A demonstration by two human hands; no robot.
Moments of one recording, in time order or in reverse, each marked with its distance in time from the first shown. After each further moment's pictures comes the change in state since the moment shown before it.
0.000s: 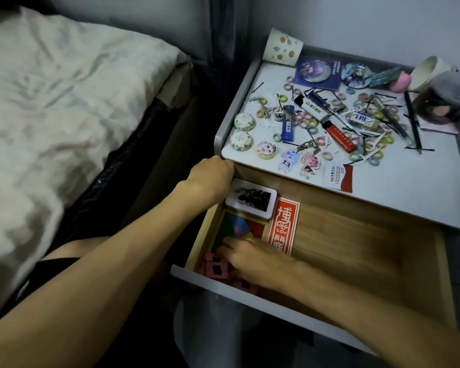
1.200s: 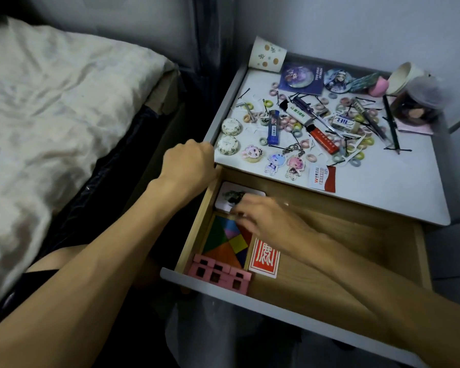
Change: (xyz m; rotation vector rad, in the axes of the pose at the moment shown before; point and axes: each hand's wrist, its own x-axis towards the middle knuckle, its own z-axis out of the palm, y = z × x) left_hand -0.006 -0.014 -0.022 -0.070 0.281 -0.057; right_hand -0.018 0.038 -0.059 0.131 0.291 0.200
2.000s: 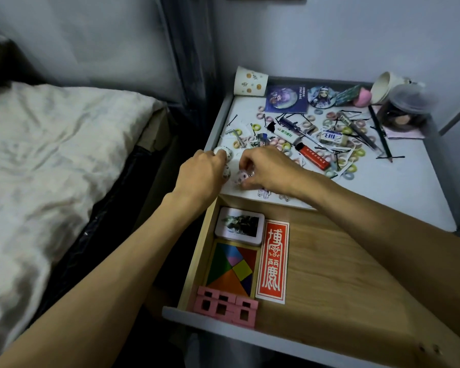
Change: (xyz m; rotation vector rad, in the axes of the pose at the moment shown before) left_hand 0.043 0.021 0.006 0.066 0.176 0.235; right_hand 0.079 0.049 -0.080 0.117 0.087 0.324
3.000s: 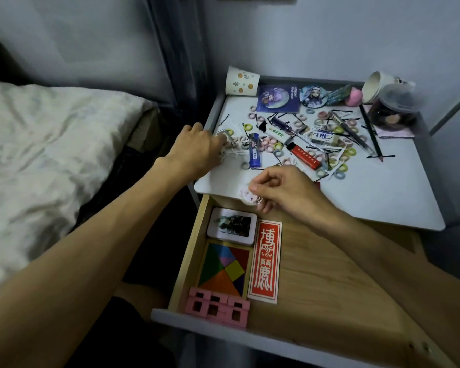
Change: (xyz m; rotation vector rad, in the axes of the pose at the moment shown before) left_hand 0.051 -0.005 -0.027 0.241 -0.098 0.177; right_hand -0.074 0.004 -0.010 0.729 0.080 0.172
